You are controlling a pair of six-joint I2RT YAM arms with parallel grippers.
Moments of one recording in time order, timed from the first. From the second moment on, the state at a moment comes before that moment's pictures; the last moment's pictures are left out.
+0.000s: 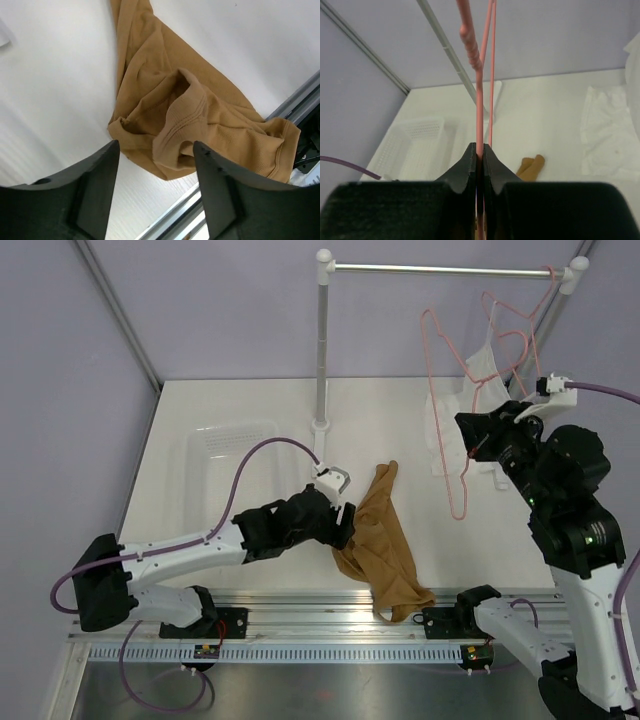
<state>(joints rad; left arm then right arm) -1.10 1.28 0.87 -0.20 -0.21 -0.45 0.30 0.82 1.41 -0.57 -0.01 0.38</state>
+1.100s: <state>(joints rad) -1.12 0.73 0.97 -0.90 -0.51 -0.45 0.21 1.91 2.50 -0.90 0.17 0.15</state>
